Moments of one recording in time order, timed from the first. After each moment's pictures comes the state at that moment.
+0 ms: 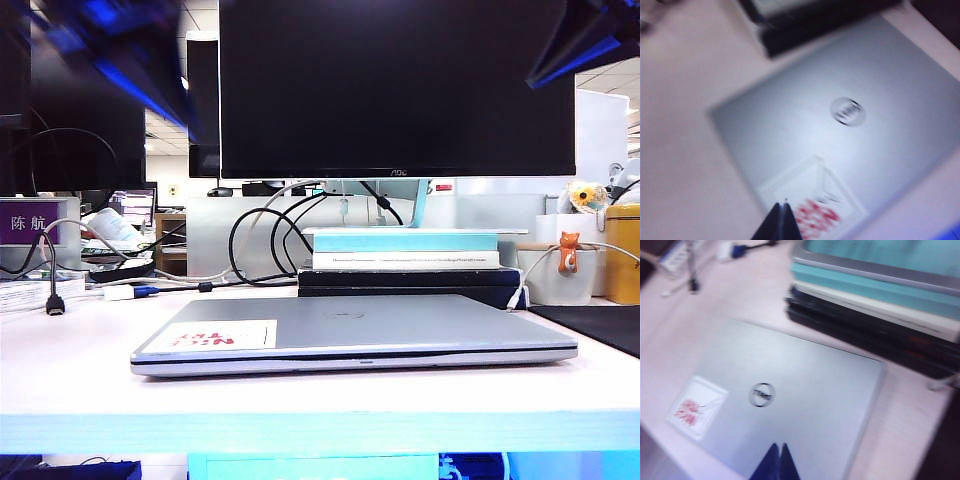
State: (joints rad) left arm -0.71 1.13 0.93 -0.44 -0.21 -0.07; right arm -0.01 1.38 1.32 -0.71 -0.68 -0.17
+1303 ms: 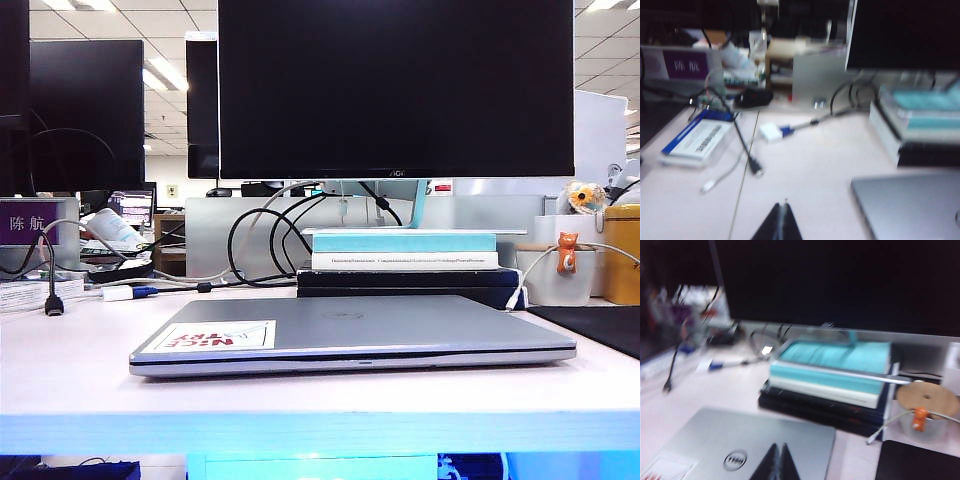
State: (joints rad) left arm -0.28 0.21 0.38 -0.20 -0.21 -0.05; right arm -0.01 0.40 0.51 -0.11 -0.43 0.08
